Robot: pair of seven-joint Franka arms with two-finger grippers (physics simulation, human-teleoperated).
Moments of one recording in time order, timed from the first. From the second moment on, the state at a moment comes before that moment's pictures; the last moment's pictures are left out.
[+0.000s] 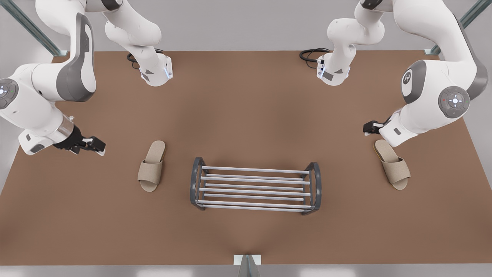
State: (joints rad) left arm -0.10 0.19 0.01 -1.47 0.00 1.47 0.07; right arm -0.13 0.18 0.14 -1.50 -0.01 1.75 0.08
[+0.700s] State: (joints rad) left arm -0.07 0.16 0.57 -2.70 -2.54 2.21 1.35; right arm 0.00 0.11 0.17 -1.89 -0.22 1.96 0.09
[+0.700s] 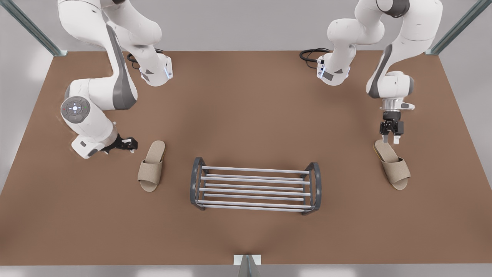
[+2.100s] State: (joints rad) left arm 0.06 0.44 0.29 -2.31 -2.90 2.42 1.88; right arm -0.14 0.24 0.27 -2.50 -2.49 2.58 1.46
